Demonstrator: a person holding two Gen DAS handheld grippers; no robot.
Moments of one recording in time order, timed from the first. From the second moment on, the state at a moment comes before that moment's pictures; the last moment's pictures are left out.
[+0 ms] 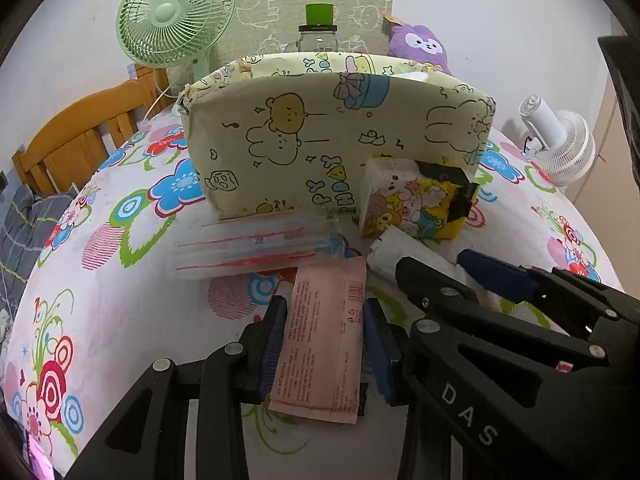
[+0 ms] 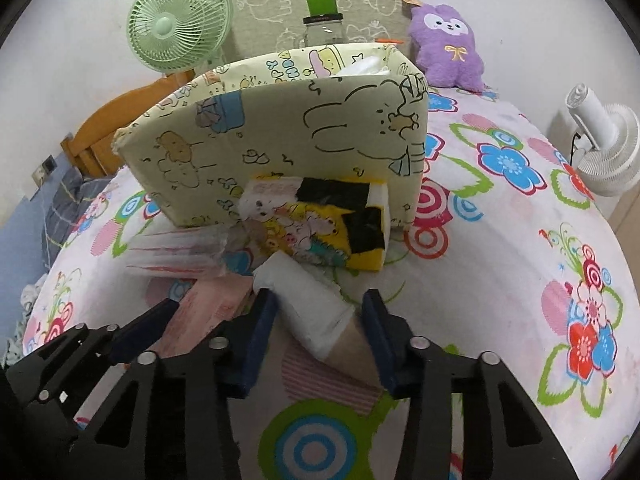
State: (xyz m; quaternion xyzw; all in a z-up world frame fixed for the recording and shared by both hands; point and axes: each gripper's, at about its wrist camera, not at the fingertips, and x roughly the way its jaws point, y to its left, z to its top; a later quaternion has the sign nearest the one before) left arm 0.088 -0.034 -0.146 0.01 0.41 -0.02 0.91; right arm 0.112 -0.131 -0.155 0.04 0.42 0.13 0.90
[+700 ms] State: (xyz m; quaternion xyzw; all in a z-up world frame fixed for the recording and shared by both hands) left arm 0.054 -0.032 -0.122 0.00 0.39 -0.03 0.92; right arm 0.069 -0.137 -0.127 0.05 0.40 0.12 0.91
